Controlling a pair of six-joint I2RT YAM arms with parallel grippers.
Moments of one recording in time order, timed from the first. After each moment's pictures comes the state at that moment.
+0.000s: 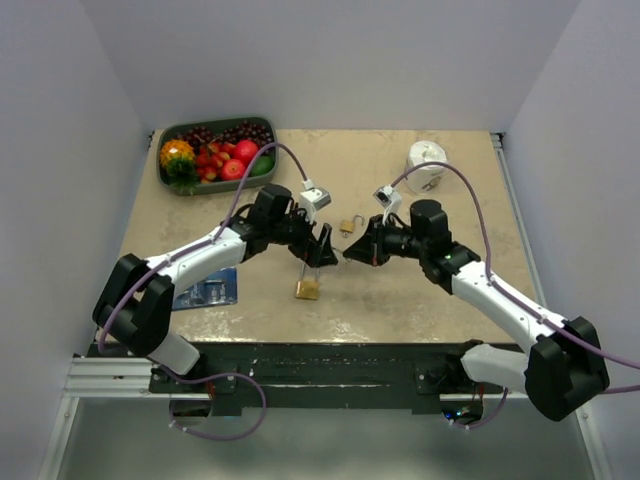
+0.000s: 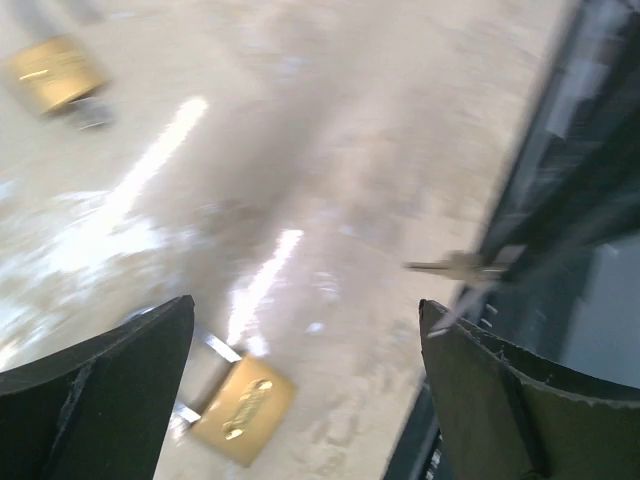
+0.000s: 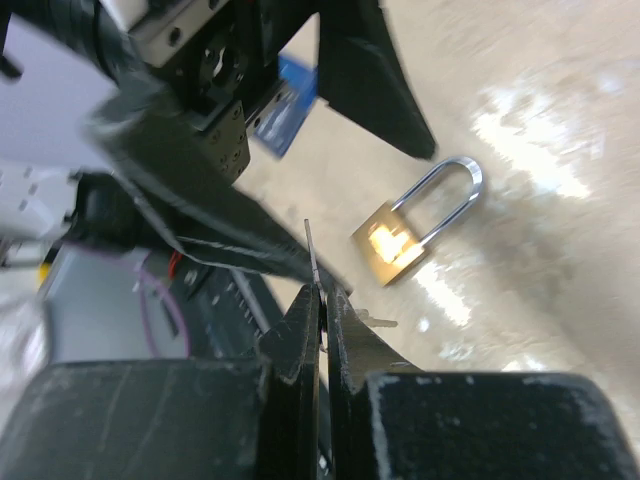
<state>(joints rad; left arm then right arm) -0.60 1.54 0.99 -0.13 0.67 -0.10 0.48 1.17 0.73 -0.01 -0.67 0.44</state>
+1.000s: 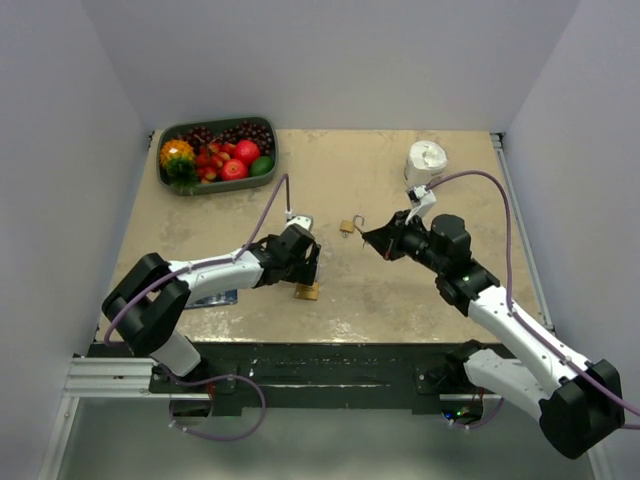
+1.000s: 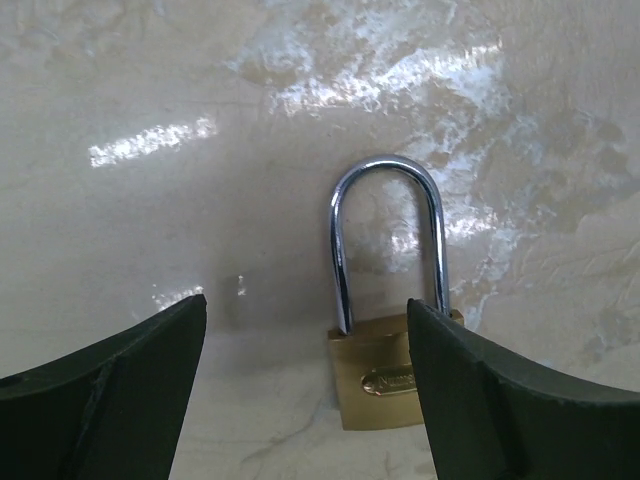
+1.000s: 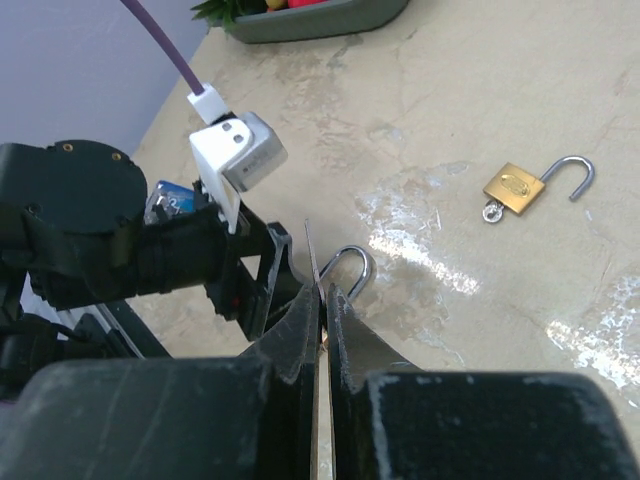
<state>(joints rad) -0.77 1.57 0.85 -0.26 -0.30 -0.46 0.48 0.95 0.63 0.08 -0.28 0.49</state>
